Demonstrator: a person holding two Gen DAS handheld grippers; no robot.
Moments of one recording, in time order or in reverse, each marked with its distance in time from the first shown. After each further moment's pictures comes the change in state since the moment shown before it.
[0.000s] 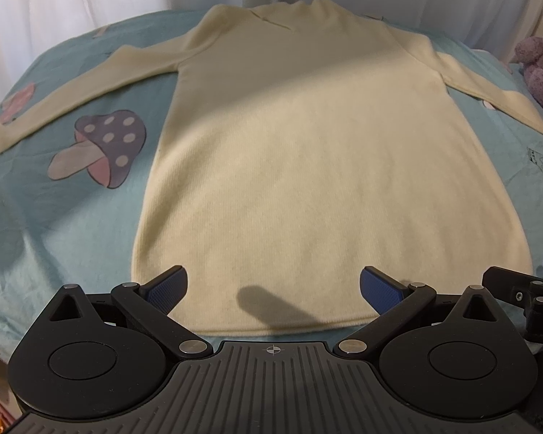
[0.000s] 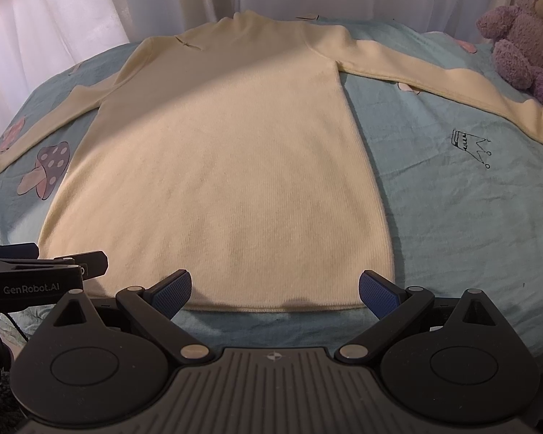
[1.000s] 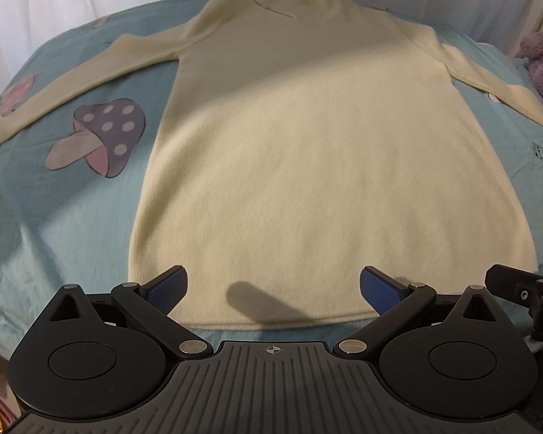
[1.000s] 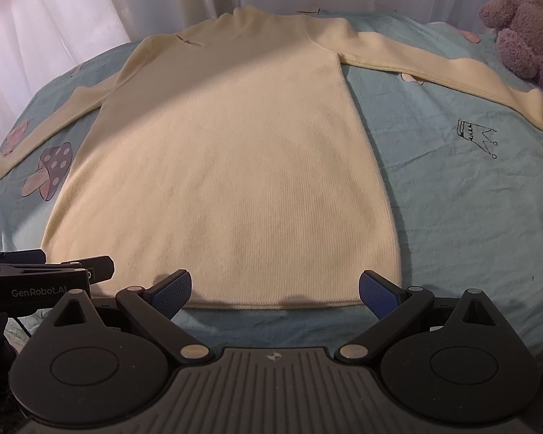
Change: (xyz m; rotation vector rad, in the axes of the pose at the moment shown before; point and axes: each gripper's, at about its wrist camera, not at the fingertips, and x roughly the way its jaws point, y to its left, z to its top) left arm 0.006 0.000 -0.001 -0.006 0.035 0.006; right arm 0.005 -0.005 -0.002 0.018 0.015 0.025
